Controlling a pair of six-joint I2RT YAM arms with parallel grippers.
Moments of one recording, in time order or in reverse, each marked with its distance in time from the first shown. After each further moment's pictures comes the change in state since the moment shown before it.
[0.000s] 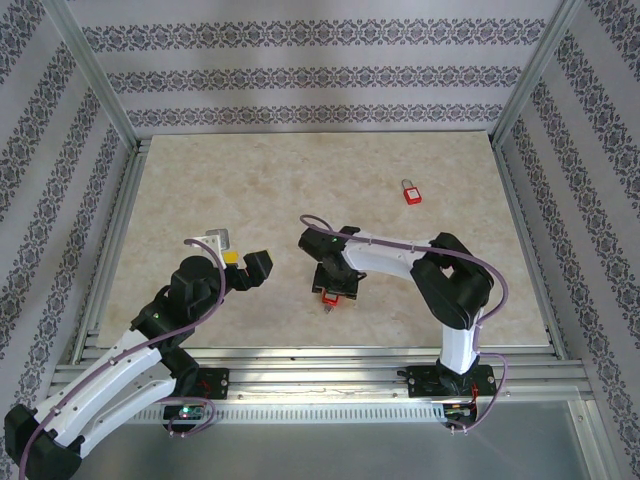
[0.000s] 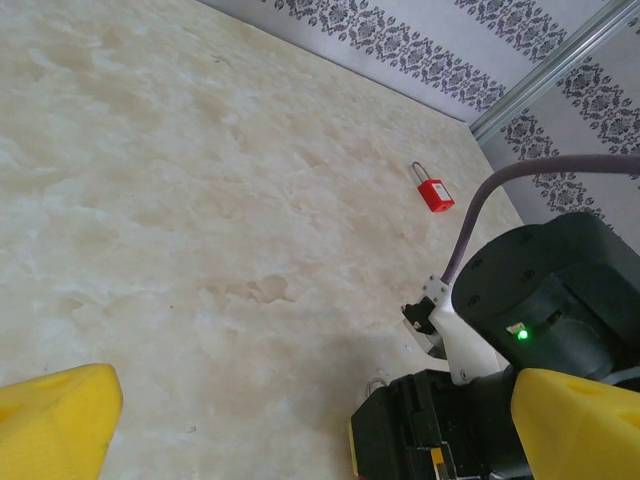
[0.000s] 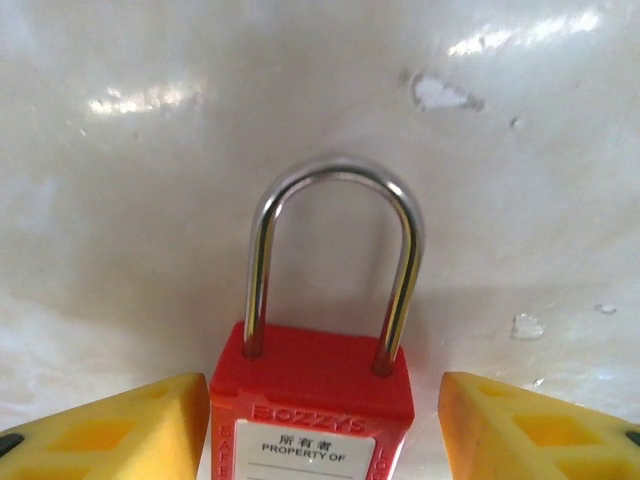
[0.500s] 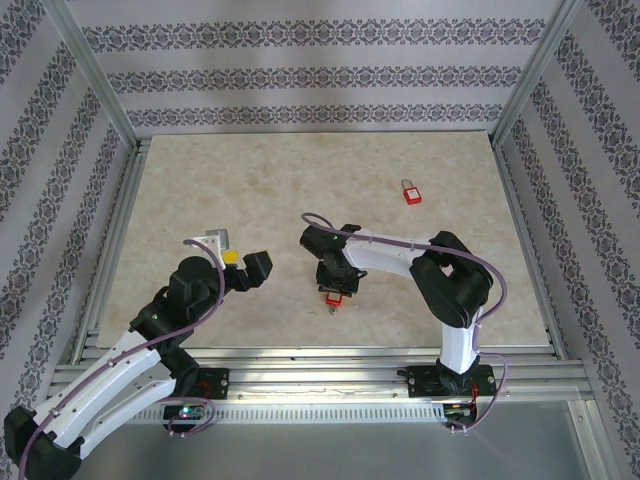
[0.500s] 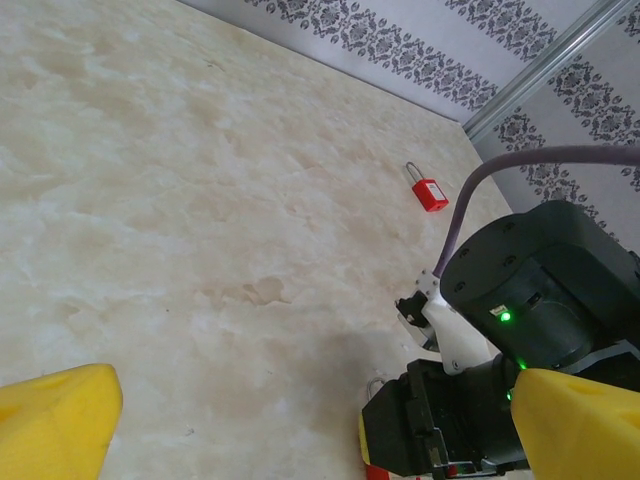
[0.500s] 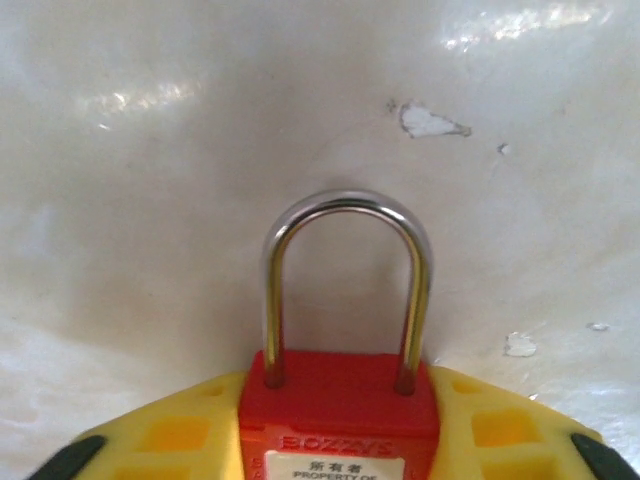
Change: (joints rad) left arm 0.000 -0.011 -0.002 0.002 0.012 0.016; right arm -0.013 0.010 0.004 0.005 -0.010 0.003
